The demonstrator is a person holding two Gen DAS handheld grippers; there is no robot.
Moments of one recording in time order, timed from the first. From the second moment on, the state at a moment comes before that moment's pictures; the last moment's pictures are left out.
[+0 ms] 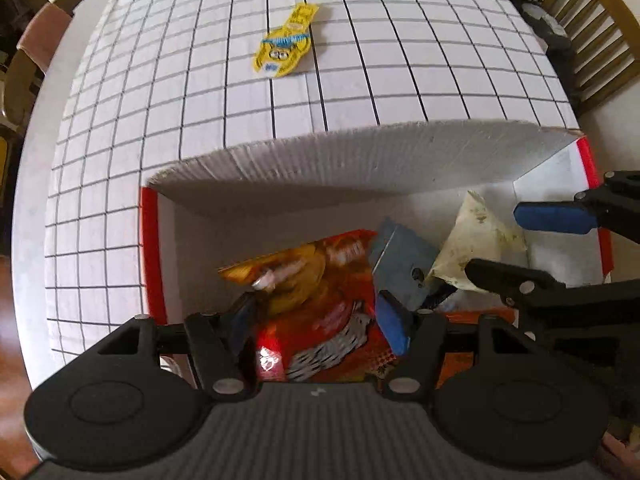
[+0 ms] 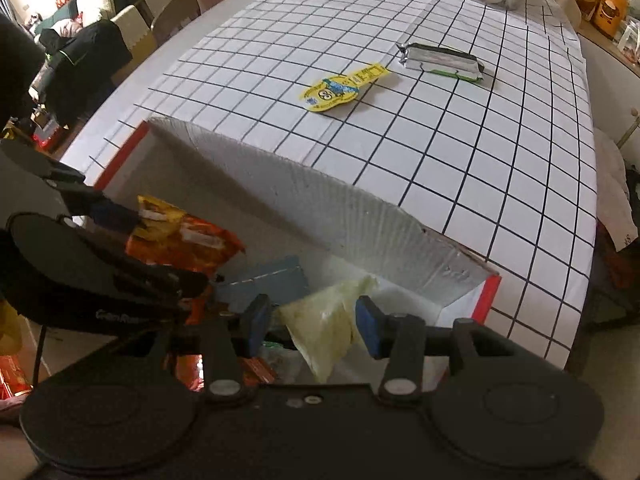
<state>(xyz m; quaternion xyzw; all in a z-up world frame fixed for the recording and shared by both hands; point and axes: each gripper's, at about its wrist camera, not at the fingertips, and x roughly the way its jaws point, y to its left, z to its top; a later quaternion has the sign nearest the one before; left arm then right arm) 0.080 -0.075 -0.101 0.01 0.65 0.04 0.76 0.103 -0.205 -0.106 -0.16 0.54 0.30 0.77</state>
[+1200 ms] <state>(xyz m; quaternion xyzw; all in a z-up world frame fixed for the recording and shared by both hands) 0.100 -0.061 0.001 0.05 0.47 0.04 0.88 0.138 -0.223 -0.005 -0.11 0.42 0.37 0.82</state>
